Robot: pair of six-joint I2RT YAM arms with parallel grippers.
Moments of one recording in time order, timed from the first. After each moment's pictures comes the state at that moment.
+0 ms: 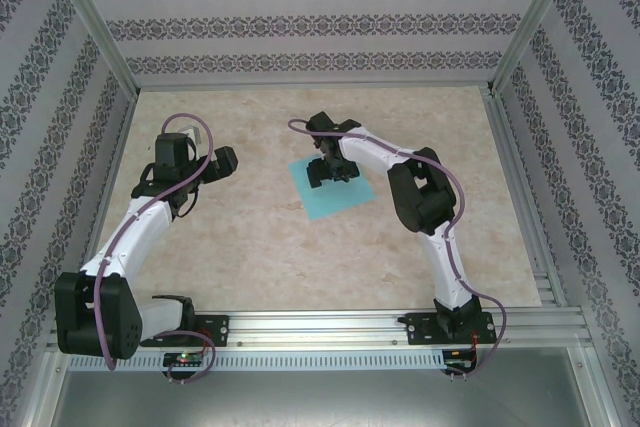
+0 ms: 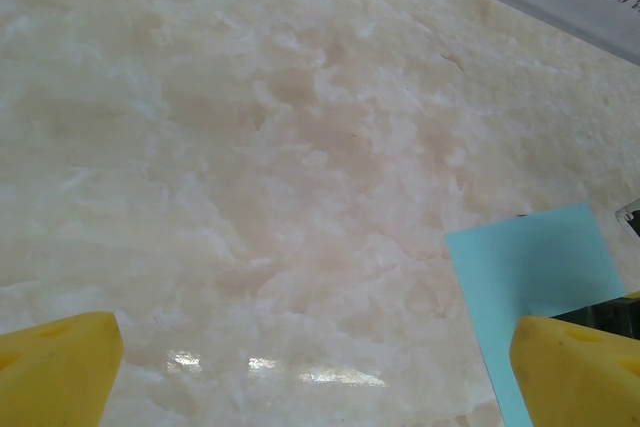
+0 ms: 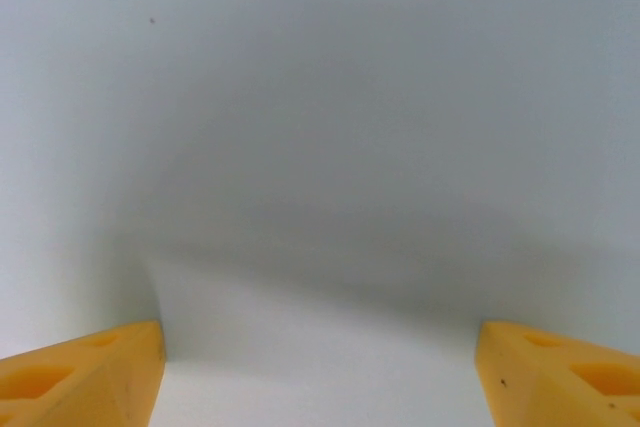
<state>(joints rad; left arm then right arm) -0.07 1.22 0.83 -0.29 0.15 -0.43 0.58 2.27 1.79 -0.90 0.04 0.27</state>
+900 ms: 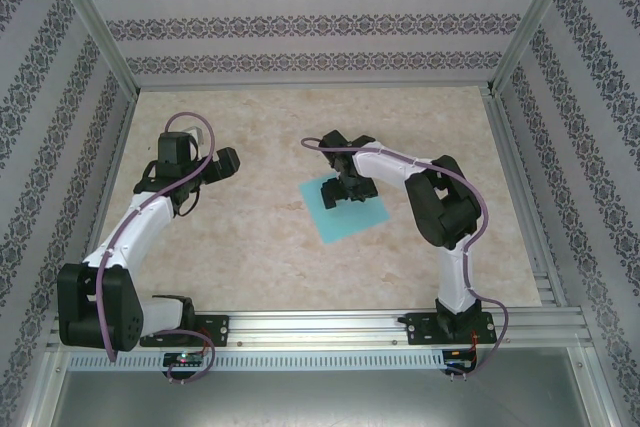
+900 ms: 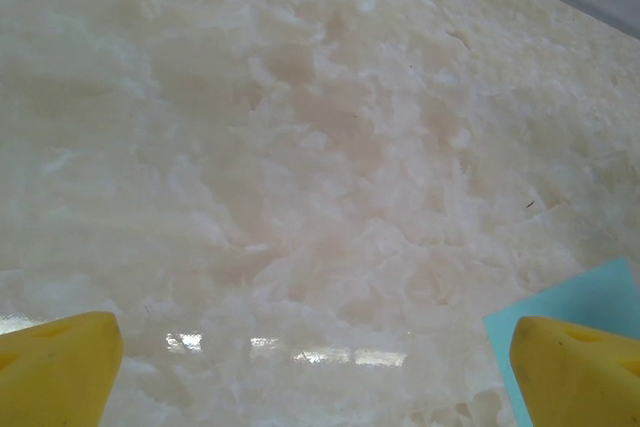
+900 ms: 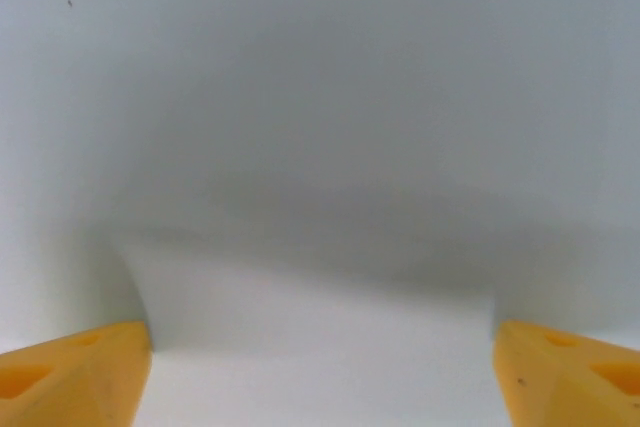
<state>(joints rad) -0.07 1.26 0.84 -0.30 0.18 -0.43 0.60 2.05 1.47 -0.90 0.05 0.31</state>
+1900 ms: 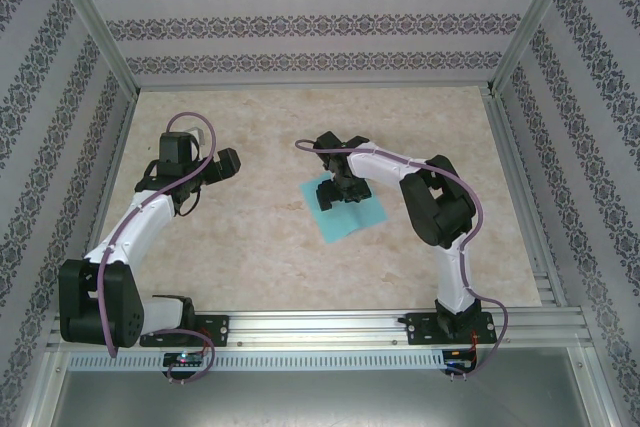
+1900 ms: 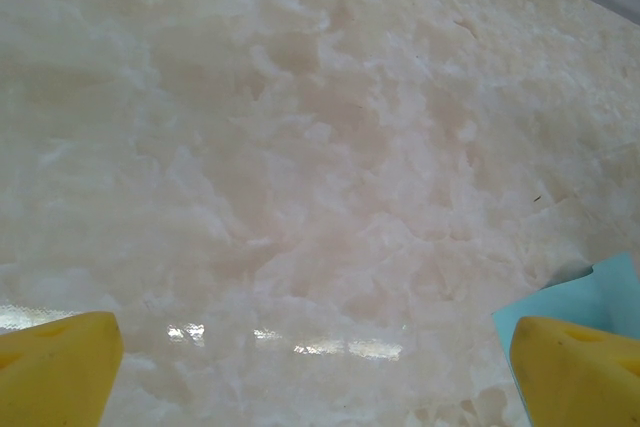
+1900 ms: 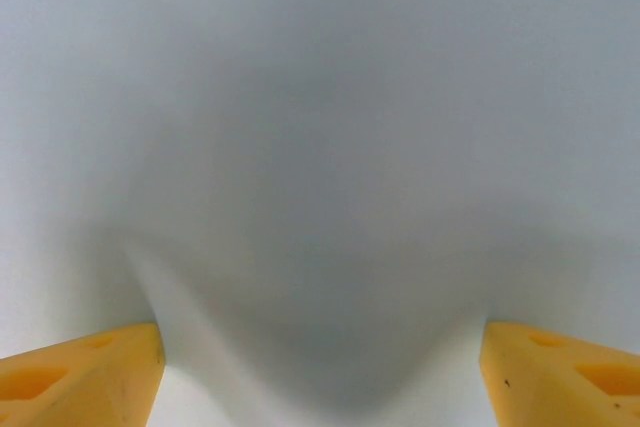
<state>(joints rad) -0.07 1.28 0.85 -0.31 0.18 -0.43 0.62 2.09 1.49 -0.89 0.02 0.30</state>
